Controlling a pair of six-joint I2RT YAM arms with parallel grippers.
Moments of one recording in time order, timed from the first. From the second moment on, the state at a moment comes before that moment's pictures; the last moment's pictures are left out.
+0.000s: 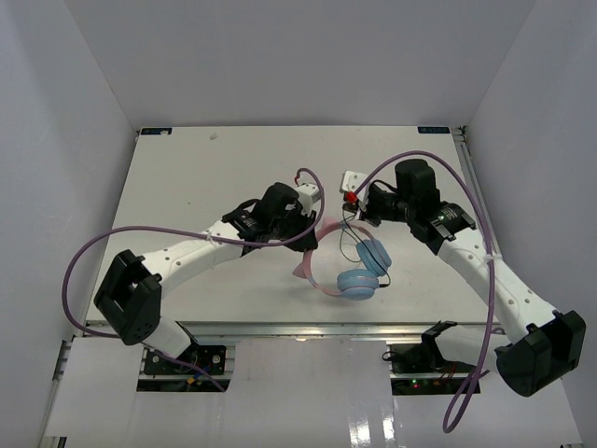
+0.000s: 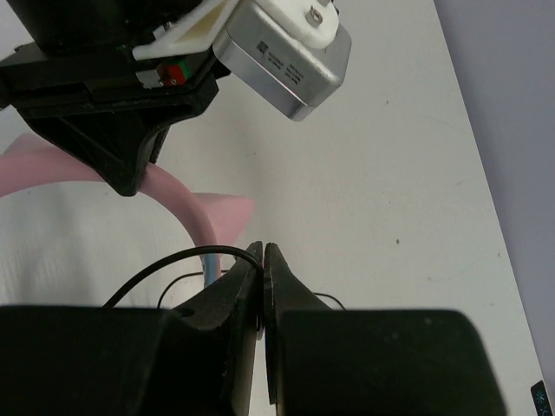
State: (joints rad) left arm -0.79 1.50 1.10 -0.31 0.23 -0.31; right arm 0.50 1.15 1.08 -0.42 -0.56 -0.75
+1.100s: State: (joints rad) left arm -0.80 1.52 1.07 -0.21 0.16 -0.38; right arm 0.55 1.17 1.08 -0.32 -0.38 -0.60
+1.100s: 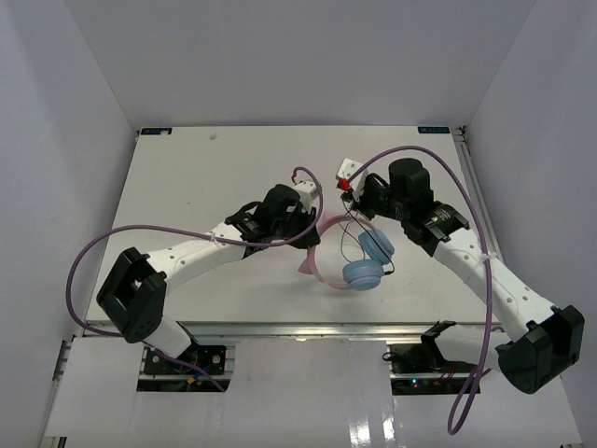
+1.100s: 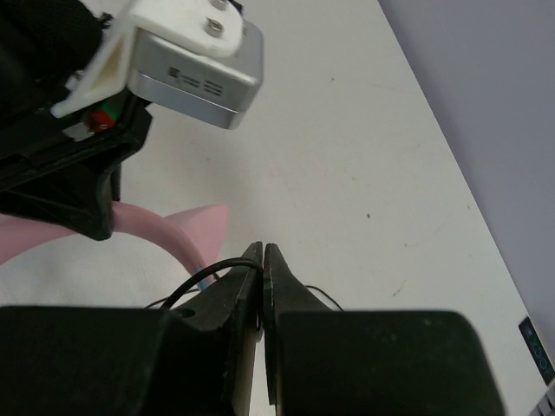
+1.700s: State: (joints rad) left arm -0.80 1.53 1.08 -0.18 0.09 -0.41; right arm 0.60 1.16 1.05 -0.20 -0.14 -0.45
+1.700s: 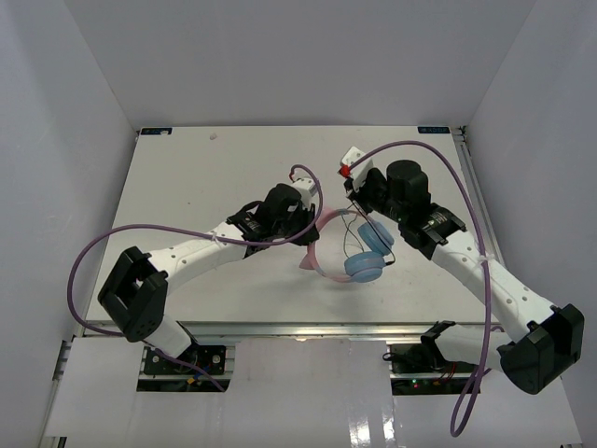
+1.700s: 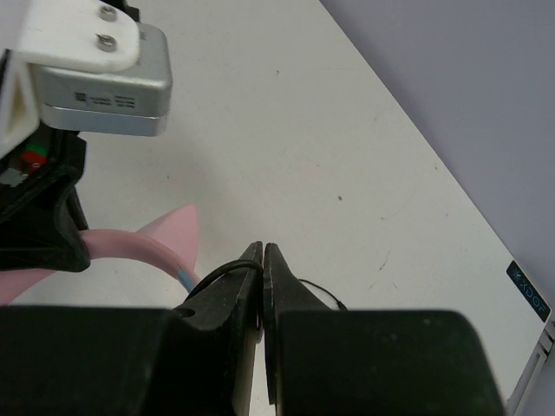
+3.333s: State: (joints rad) left arm -0.88 1.38 0.97 -0.06 0.04 -0.32; right arm 0.59 1.29 1.10 -0.26 -0.18 -0.53
